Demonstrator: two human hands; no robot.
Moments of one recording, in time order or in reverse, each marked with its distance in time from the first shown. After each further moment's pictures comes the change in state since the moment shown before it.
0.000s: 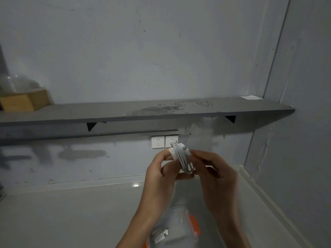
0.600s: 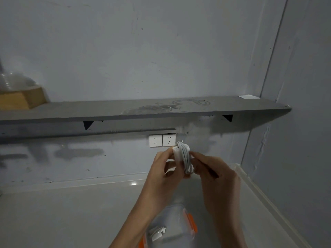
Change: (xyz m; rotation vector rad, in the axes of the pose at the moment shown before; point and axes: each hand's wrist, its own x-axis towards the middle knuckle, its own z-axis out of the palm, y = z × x) left_hand 0.005 -0.006 0.001 0.281 -0.113 0.039; right_hand -0.004 0.004 -0.011 -0.238 0.031 0.014
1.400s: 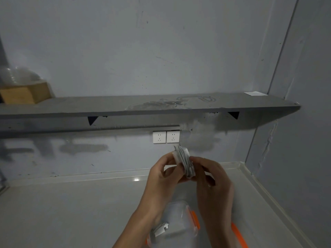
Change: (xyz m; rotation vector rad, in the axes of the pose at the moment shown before) left_hand -0.008 -0.014 -0.005 -0.307 0.079 -0.186; right_hand -0.016 0.025 0.024 0.078 0.050 0.002
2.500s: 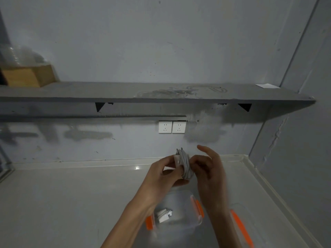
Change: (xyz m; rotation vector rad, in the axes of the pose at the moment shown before) left_hand 0.003 -0.017 -0.050 0.099 -0.050 -0.160; right_hand -0.008 0.025 0.026 0.078 -0.194 0.063
